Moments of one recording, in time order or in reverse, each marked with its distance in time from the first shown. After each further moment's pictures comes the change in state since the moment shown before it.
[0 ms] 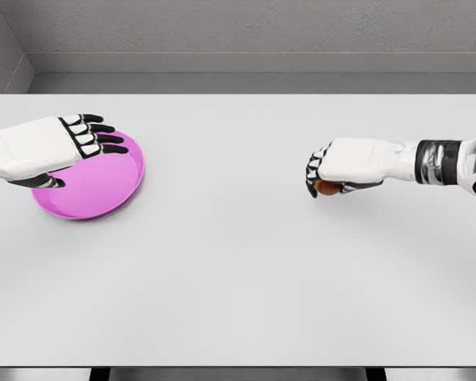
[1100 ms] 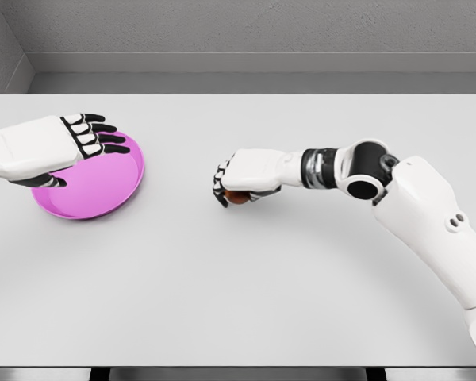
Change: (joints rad) left arm -0.006 0.000 0.000 -0.007 0.000 0.000 0.000; right arm -0.018 0.434 0.007 0.204 0.210 0.000 0.026
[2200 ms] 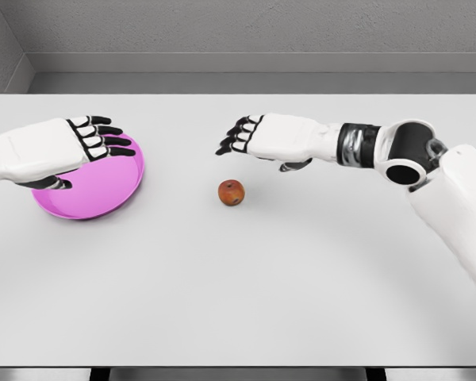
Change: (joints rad) left arm 0.003 -0.024 -0.002 -0.010 -0.012 0.000 -0.002; right arm 0.054 -0.100 -0.199 -0.138 0.018 0.000 0.000
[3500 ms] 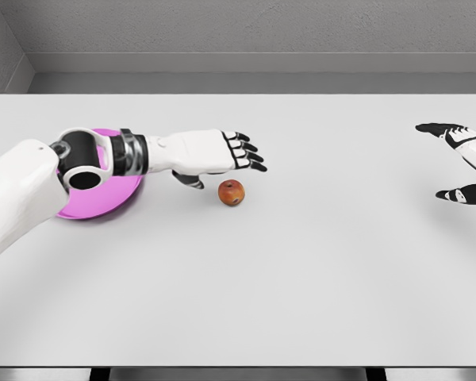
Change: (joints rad) left arm -0.369 -0.593 -0.399 0.400 -0.134 0.000 -0.100; right arm 0.583 -0.121 -0.814 -0.001 -0.371 0.000 0.000
